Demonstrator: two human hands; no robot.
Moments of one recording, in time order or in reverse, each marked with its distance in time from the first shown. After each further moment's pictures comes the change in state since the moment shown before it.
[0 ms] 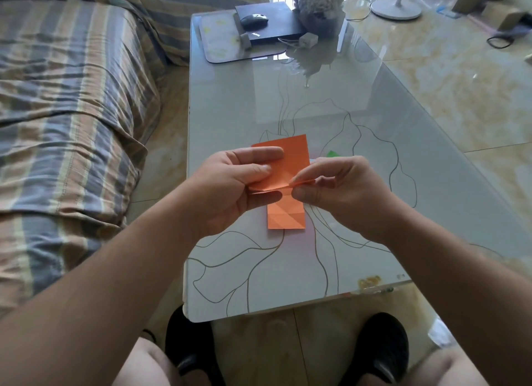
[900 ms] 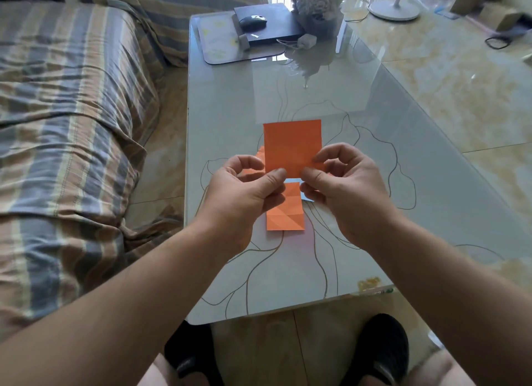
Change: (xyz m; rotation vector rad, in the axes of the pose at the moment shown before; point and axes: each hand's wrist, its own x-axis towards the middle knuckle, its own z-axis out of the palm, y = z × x) left_hand 0.008 -0.035 0.019 -0.146 0.262 0.163; right_hand 0.001 -0.004 0.015 0.254 0.360 0.171
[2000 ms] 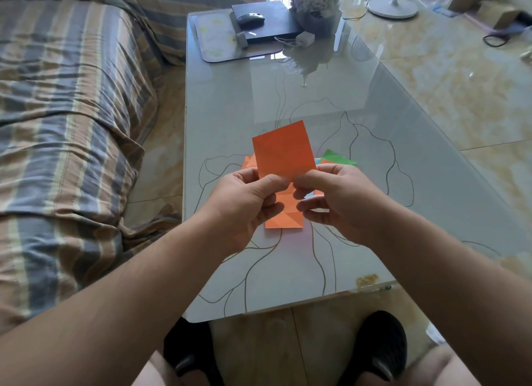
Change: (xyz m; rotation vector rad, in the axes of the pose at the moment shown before) left_hand 0.000 -0.001 0.004 0.089 -0.086 -0.178; right_hand 0.004 -0.003 -0.005 -0.185 -0.167 0.341
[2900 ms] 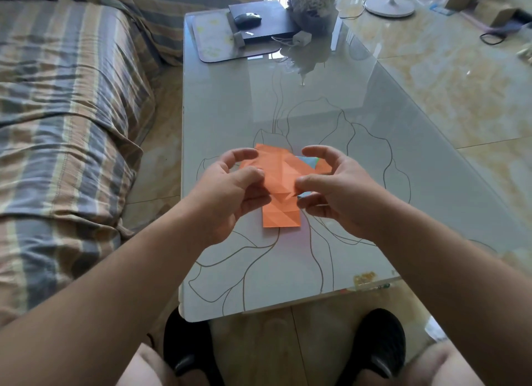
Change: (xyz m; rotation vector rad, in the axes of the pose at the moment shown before) left_hand 0.005 0.013 -0.017 0.036 -0.014 0.056; right_hand -0.001 -0.004 -0.005 -0.022 0.009 -0.042
